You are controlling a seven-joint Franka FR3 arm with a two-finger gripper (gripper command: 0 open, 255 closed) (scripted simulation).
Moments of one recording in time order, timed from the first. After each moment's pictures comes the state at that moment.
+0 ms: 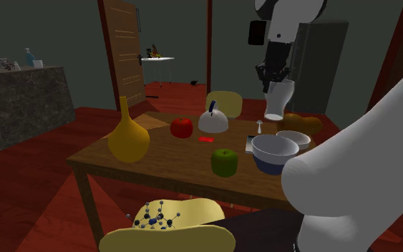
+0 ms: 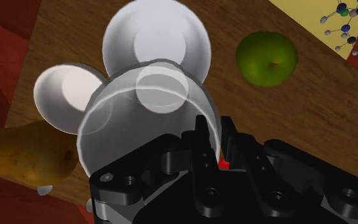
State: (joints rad) arm -0.10 -0.44 -0.15 -2.19 0.03 1.82 -0.20
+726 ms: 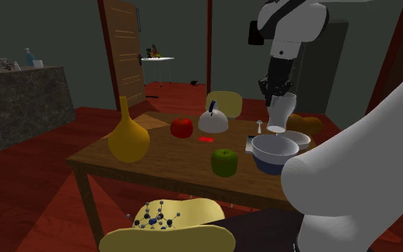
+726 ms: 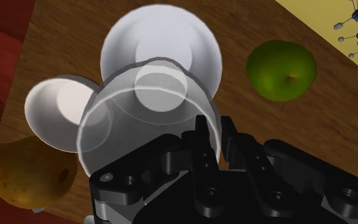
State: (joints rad) arm -0.12 -0.46 -0.17 -2.34 0.02 1.94 -0.23
